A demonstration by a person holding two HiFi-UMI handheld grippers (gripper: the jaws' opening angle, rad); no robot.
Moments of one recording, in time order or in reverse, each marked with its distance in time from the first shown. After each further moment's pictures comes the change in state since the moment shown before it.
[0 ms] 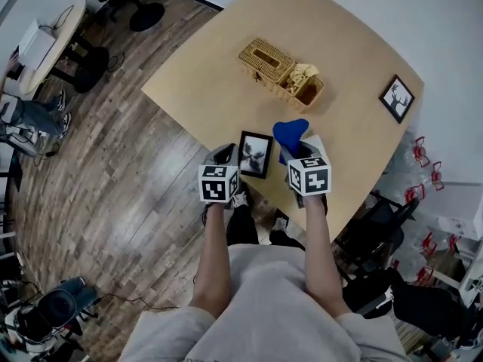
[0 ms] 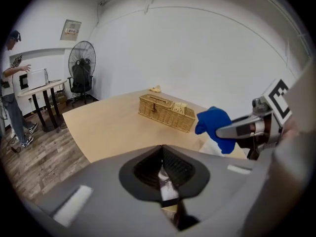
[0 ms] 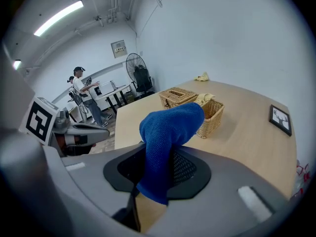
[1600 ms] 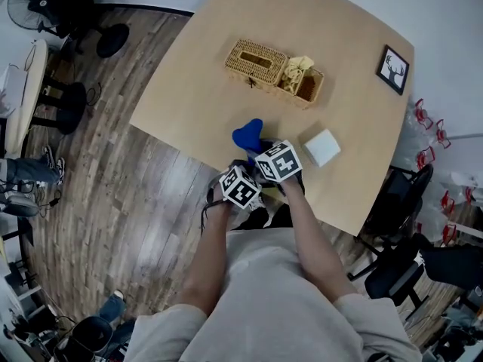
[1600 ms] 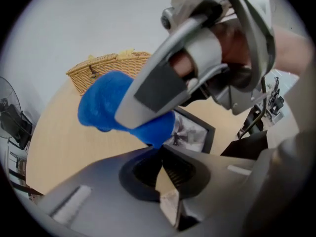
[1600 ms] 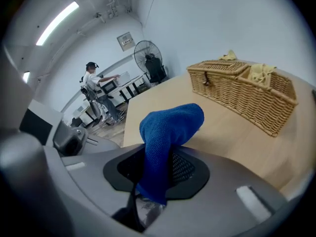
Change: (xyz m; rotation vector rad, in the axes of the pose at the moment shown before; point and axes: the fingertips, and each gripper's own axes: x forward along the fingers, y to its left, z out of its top) left arm 0.073 -0.009 -0.093 0.683 0.485 -0.398; right arm 0.148 0.084 -0.006 0.000 0.117 0.203
